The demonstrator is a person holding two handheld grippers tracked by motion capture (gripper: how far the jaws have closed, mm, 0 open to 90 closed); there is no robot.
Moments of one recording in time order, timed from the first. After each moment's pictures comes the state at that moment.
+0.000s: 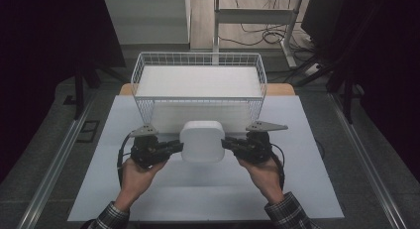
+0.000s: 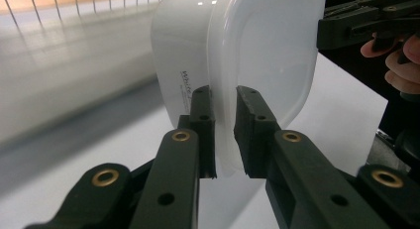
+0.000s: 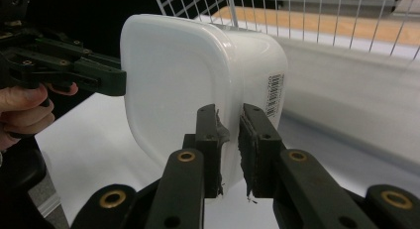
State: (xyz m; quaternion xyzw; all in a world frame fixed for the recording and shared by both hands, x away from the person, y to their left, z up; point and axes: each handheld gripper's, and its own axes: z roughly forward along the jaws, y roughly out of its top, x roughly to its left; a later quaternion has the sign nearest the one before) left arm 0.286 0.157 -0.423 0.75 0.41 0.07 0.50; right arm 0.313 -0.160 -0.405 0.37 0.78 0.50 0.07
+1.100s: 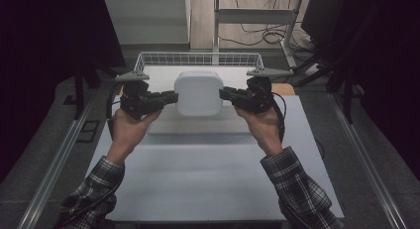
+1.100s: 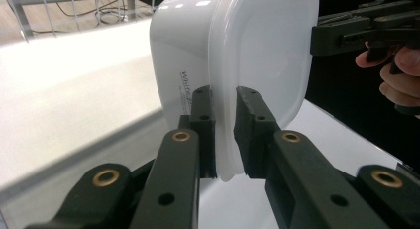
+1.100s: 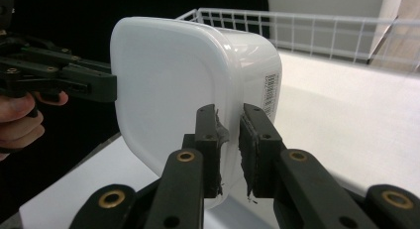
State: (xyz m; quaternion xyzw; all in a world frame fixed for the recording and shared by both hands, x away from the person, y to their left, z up) left arm 0.347 0.173 -0.313 0.74 0.40 0.13 0.53; right arm 0.379 -0.140 -0.301 0.35 0.76 0.54 0.12
